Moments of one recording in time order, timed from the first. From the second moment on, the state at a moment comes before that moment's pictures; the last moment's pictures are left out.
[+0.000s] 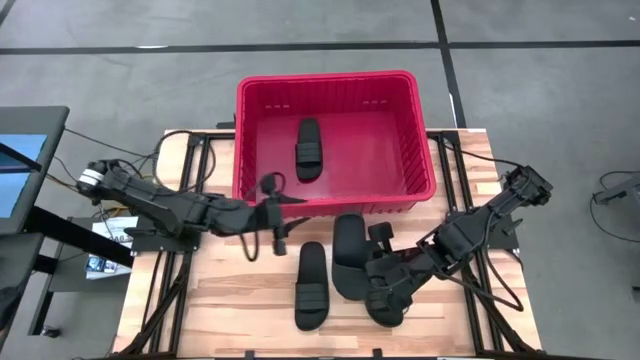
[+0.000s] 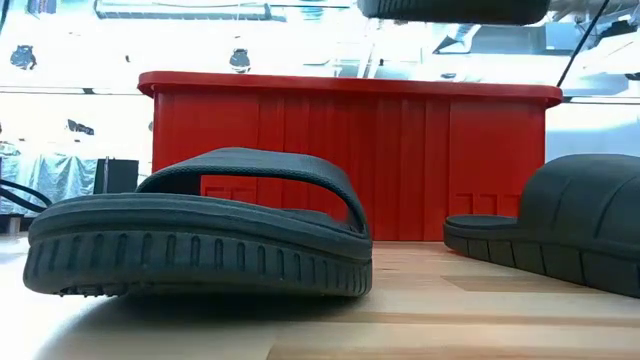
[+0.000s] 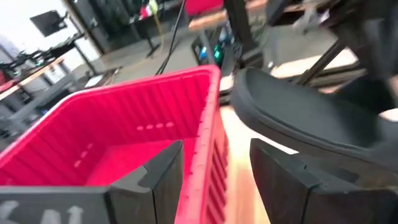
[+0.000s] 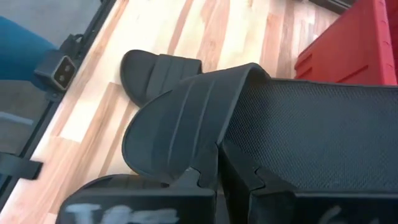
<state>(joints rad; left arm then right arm) -0.28 1.27 1.05 -0.03 -0.57 0.19 0.61 1.56 1.53 -0.95 0.37 0.10</state>
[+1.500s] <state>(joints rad) -0.06 1.60 1.47 -0.30 0.13 -0.29 0.69 1.56 1.53 -0.97 0.45 0.08</state>
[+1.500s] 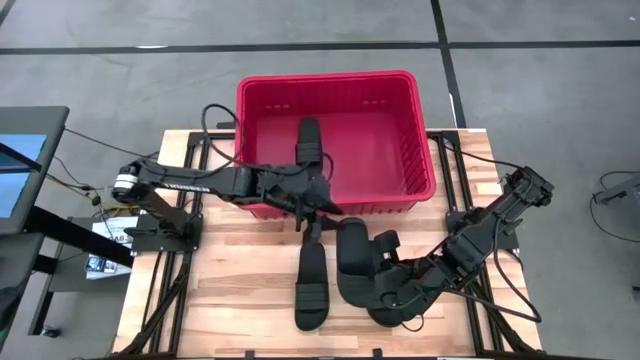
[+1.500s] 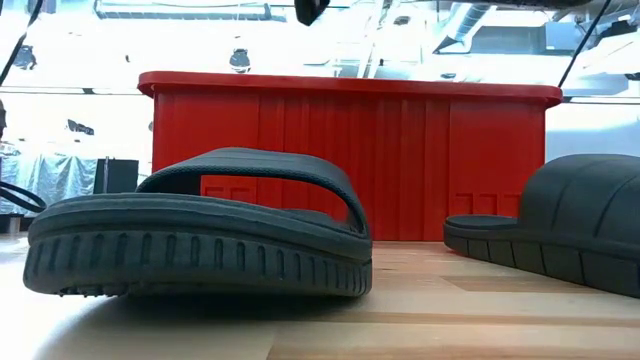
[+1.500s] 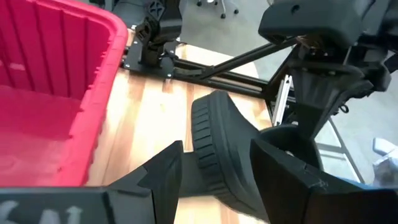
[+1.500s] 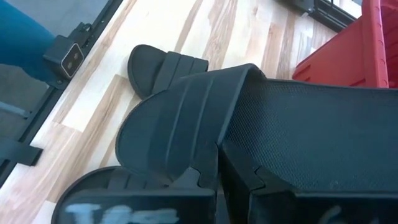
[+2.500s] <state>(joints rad) -0.06 1.62 1.47 -0.23 0.15 -0.28 0.69 1.56 1.53 -0.95 0.45 0.04</state>
